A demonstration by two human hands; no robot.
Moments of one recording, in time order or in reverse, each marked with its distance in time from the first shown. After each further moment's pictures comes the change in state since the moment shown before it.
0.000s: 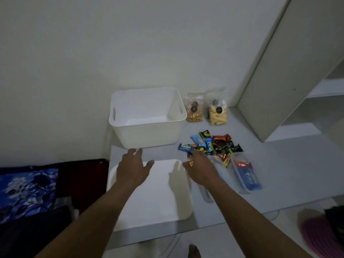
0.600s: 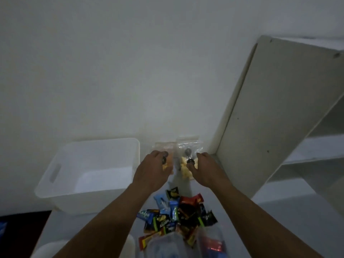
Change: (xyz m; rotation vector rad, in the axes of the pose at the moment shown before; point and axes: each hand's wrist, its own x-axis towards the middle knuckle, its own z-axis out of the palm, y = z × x) left_hand 0.164 0.271 0.009 -0.089 0.104 0.360; right_hand 0.194 0.107 -0.206 -0.194 0.133 -0.123
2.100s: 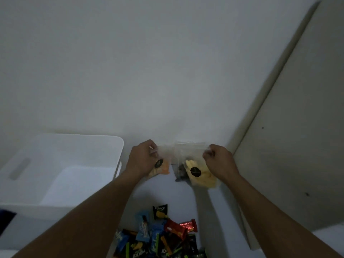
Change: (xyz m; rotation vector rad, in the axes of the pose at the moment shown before) left_hand 0.141 -0.042 0.085 -0.250 0.218 -0.381; right_hand 0.160 0.102 0.023 0.305 0.113 -0.019
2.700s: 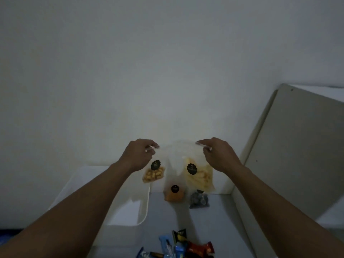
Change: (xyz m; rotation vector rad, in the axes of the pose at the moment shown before) left_hand -0.008 0.047 -0.208 0.013 -0.071 0.246; right_hand -0.033 -0.180 -0.098 -0.201 0.059 -0.339
